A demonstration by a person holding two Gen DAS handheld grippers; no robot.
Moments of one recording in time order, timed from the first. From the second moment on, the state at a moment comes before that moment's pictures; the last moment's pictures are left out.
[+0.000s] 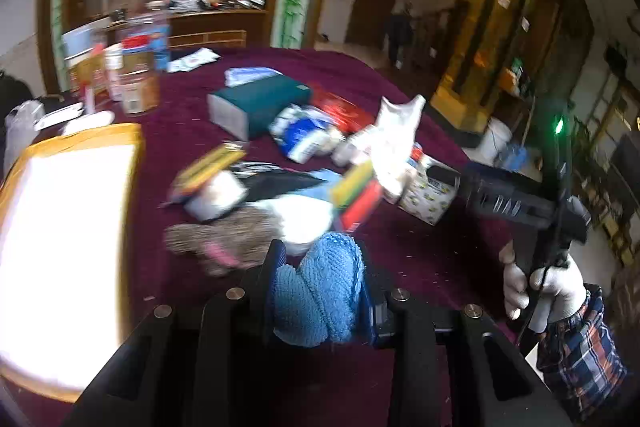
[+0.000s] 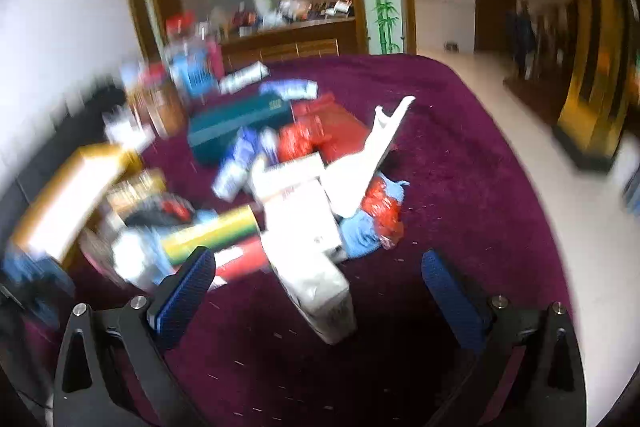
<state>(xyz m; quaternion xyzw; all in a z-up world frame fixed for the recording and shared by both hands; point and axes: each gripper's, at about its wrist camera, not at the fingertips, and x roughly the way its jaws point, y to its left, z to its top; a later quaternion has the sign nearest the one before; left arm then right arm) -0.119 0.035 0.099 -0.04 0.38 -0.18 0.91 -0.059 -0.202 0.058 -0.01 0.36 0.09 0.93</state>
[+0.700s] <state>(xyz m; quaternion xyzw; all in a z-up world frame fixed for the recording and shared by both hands) -0.037 0.220 0.099 -0.19 0.38 -0.08 0.90 -0.033 -0.034 0.123 0.03 0.42 0.31 0.85</state>
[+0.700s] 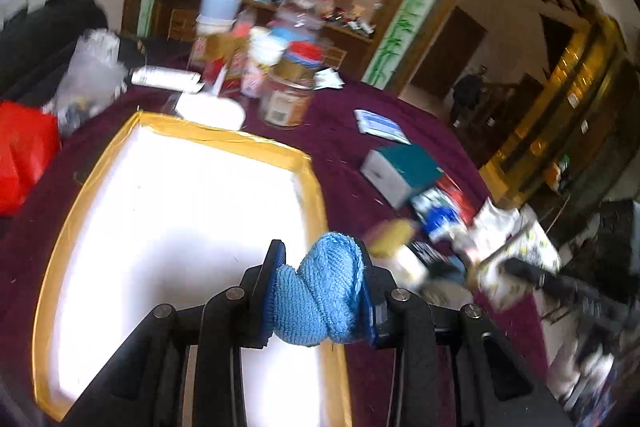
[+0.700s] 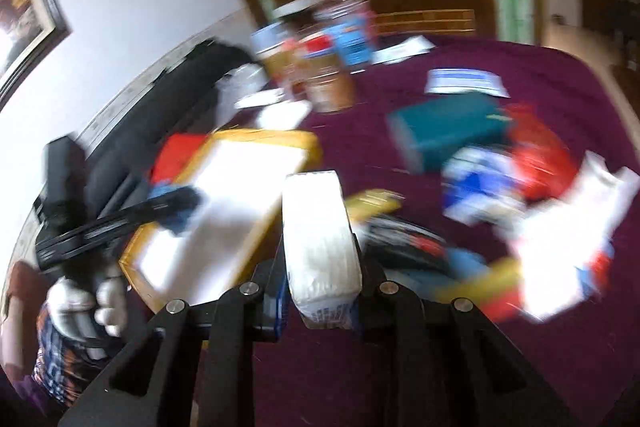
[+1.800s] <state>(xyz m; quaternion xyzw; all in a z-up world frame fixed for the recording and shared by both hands) -0.066 0.141 0.120 -0.16 0.34 -0.14 0.92 -0.083 -0.121 0.146 0.00 0.26 0.08 0.96</state>
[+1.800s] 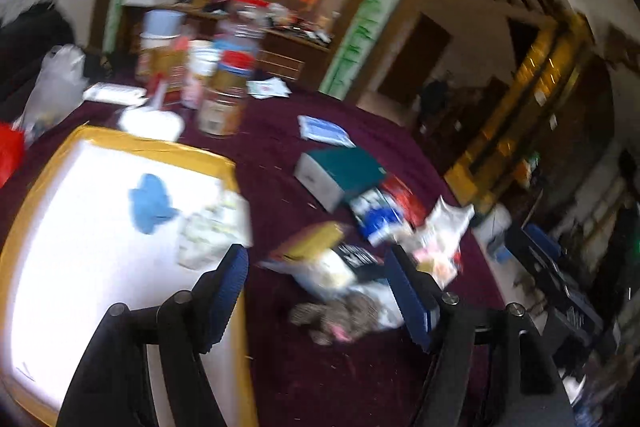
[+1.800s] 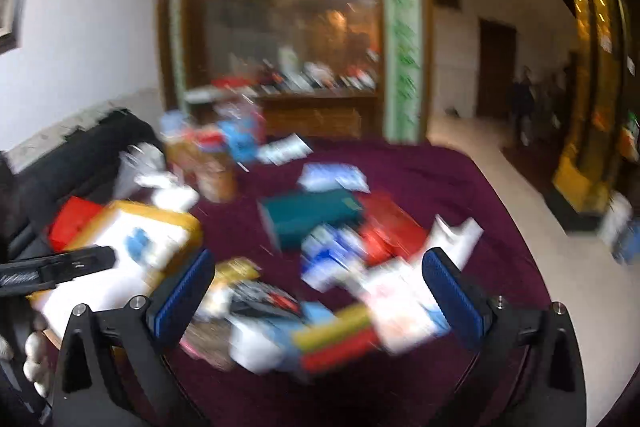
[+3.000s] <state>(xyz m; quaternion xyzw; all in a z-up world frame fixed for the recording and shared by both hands) -0.040 -0.039 0.040 0.17 0.39 -0.10 0.90 -0.049 -0.267 0.047 0.09 0.32 -0.03 0.94</state>
